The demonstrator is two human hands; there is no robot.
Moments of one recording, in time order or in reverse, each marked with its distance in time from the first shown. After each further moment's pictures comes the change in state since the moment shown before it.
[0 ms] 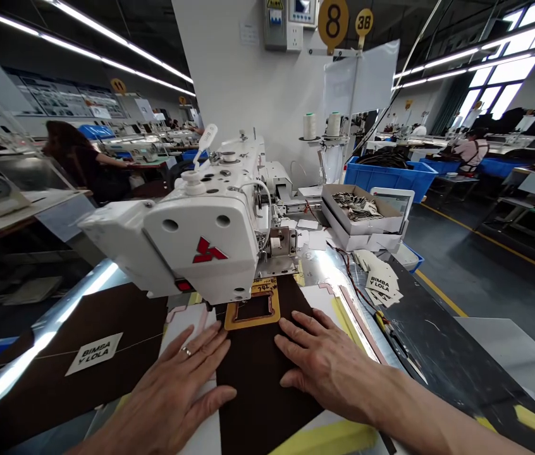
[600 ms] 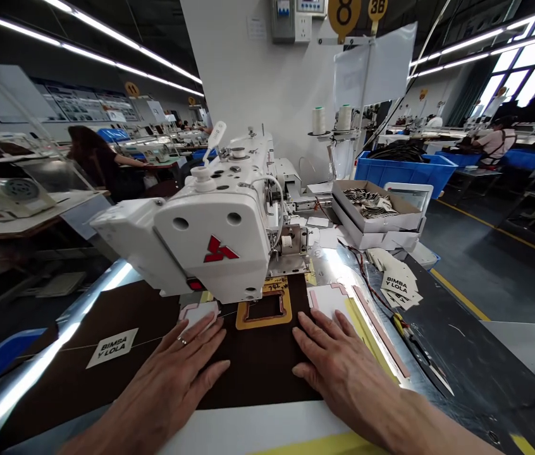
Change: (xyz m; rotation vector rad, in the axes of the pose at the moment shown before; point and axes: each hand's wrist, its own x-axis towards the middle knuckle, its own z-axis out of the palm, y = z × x) left_hand -0.008 -0.015 -0.004 0.020 -0.003 -0.089; right_hand -0.002 0.000 0.020 -0.028 0.062 0.168
